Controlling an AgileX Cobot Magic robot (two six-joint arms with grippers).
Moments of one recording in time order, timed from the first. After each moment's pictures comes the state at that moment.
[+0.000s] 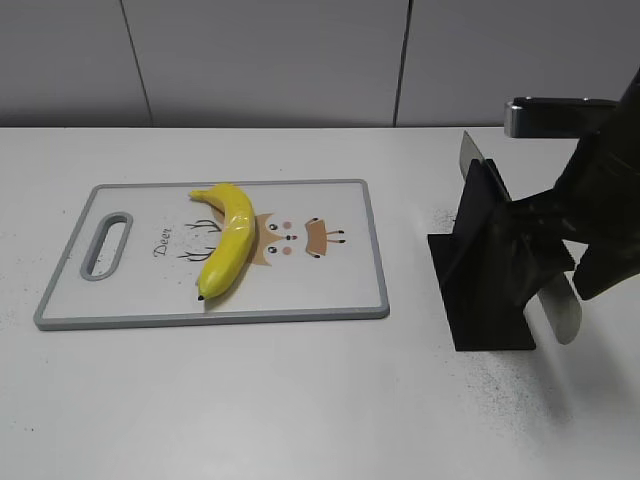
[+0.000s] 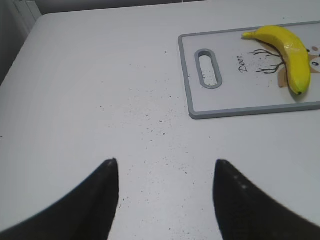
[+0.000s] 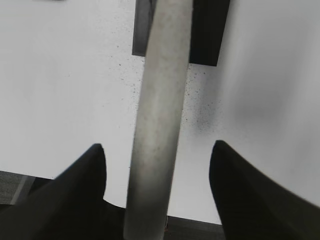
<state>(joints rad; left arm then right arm) -0.03 0.00 -0.47 -0.05 1.09 0.16 0.37 1.55 -1.05 0.10 1.04 0.22</state>
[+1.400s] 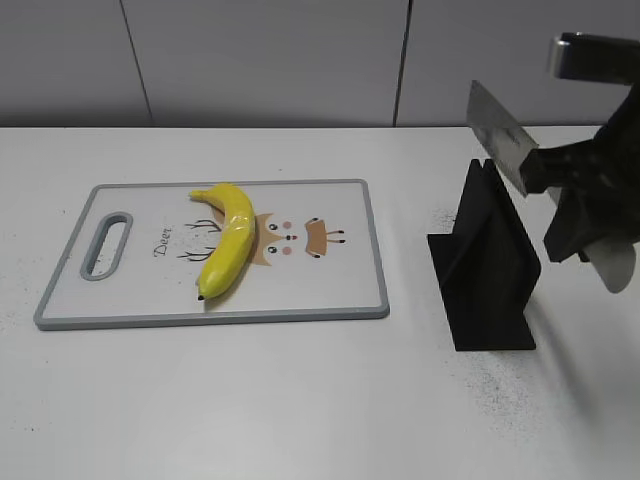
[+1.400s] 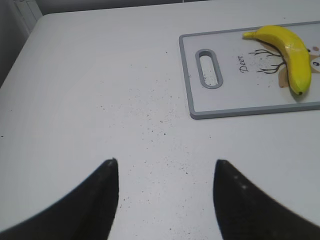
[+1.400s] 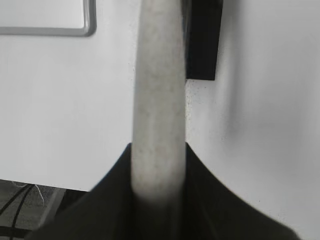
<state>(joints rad) -0.03 0.00 -0.47 -0.05 1.09 0.16 0.37 1.42 -1.06 0.10 1.04 0.29</state>
